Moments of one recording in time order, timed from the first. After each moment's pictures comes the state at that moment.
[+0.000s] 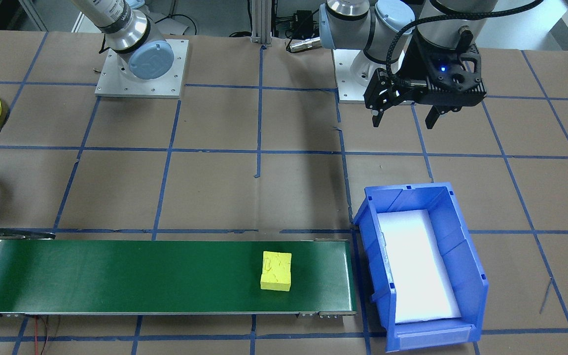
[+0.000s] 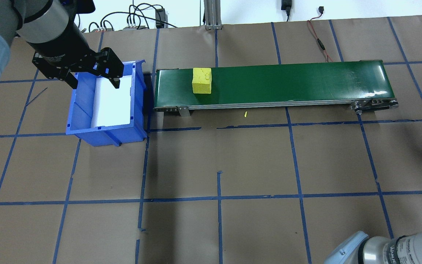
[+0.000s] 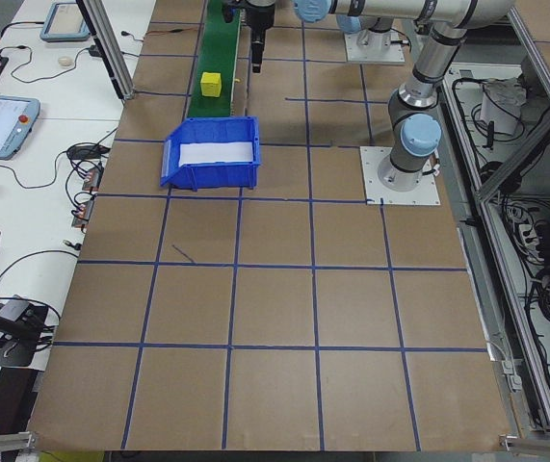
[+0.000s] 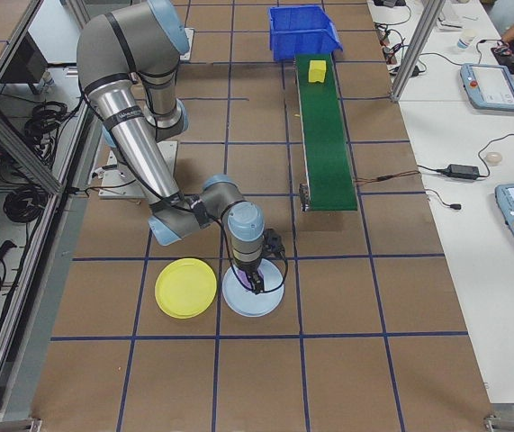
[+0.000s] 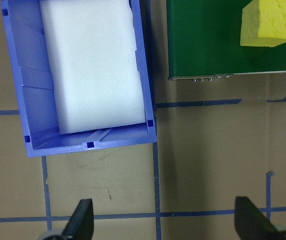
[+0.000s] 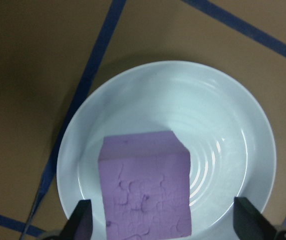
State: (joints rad) left arm -1.57 -1.54 -1.56 -1.55 1.59 0.04; right arm 0.56 -1.23 1.86 -2.32 -1.59 -1.43
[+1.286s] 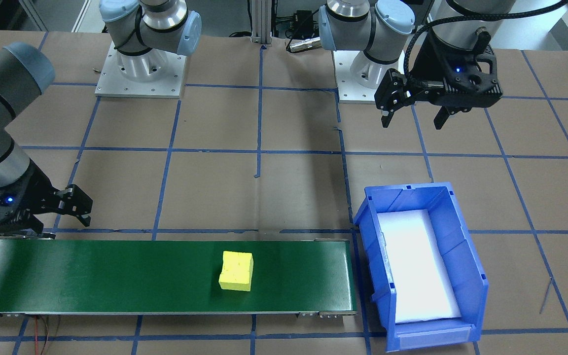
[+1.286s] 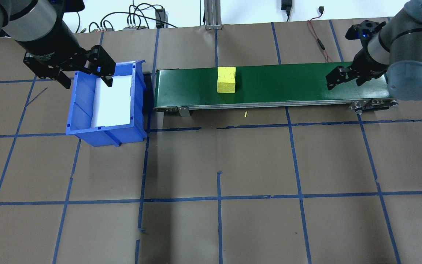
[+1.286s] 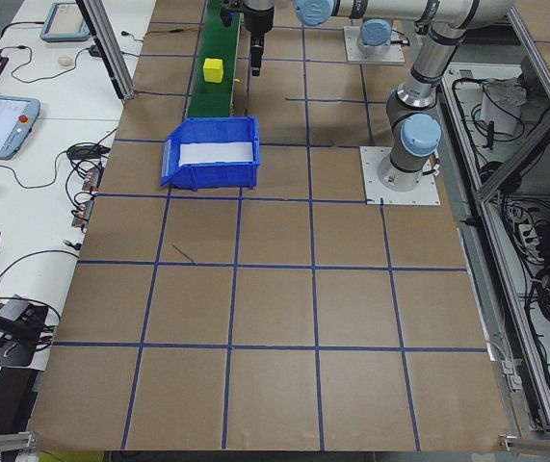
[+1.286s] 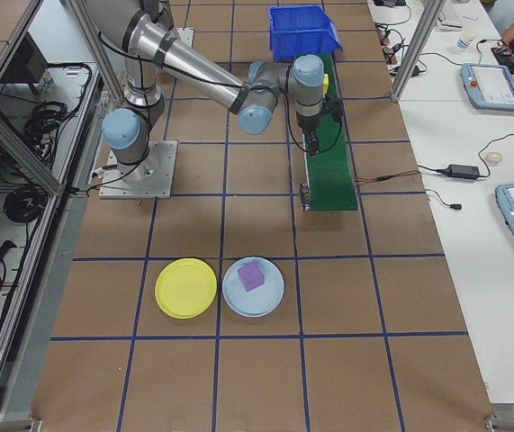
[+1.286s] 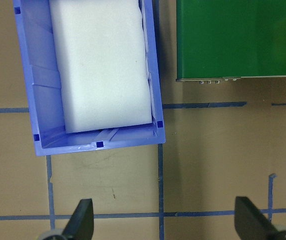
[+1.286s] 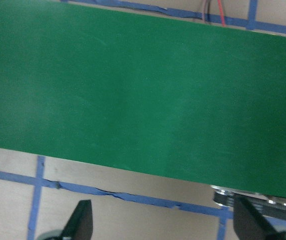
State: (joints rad) left arm -1.53 -1.54 -1.56 -1.56 1.57 0.05; right arm 1.30 -1.32 1.79 -2.17 -1.41 -0.36
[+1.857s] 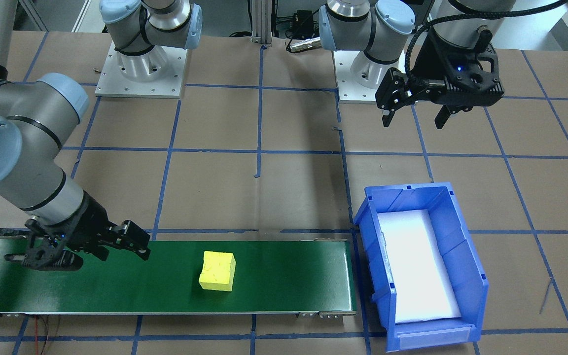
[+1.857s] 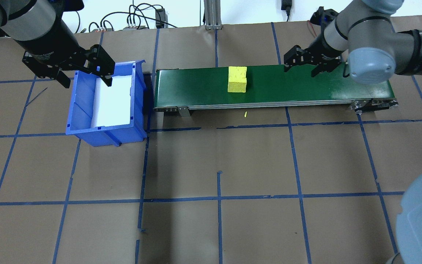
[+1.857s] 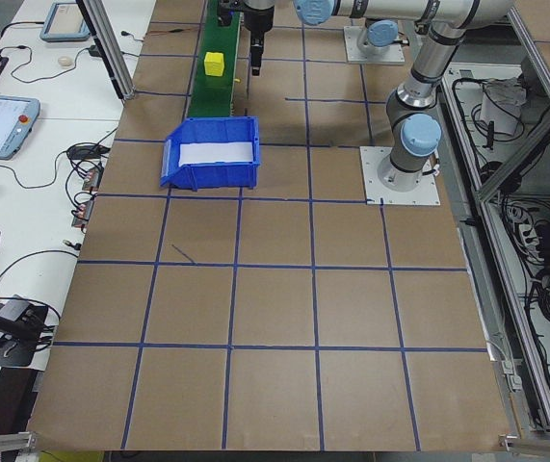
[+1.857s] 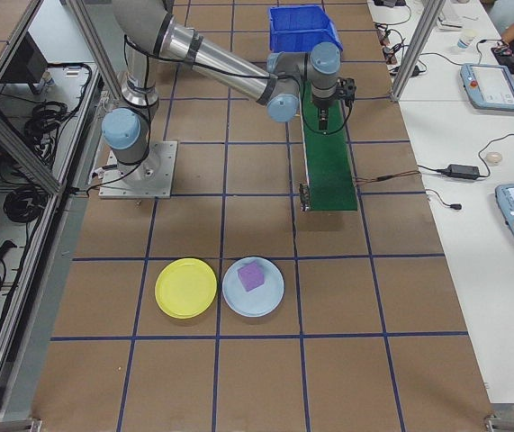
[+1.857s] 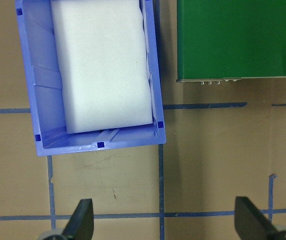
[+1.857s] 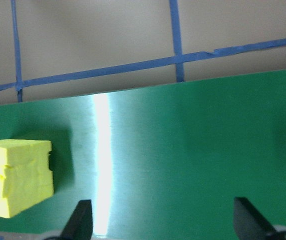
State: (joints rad) left arm -1.53 -1.54 -1.56 -1.56 1.56 0.05; right arm 1.46 -1.19 1.65 -2.17 -1.27 0.02
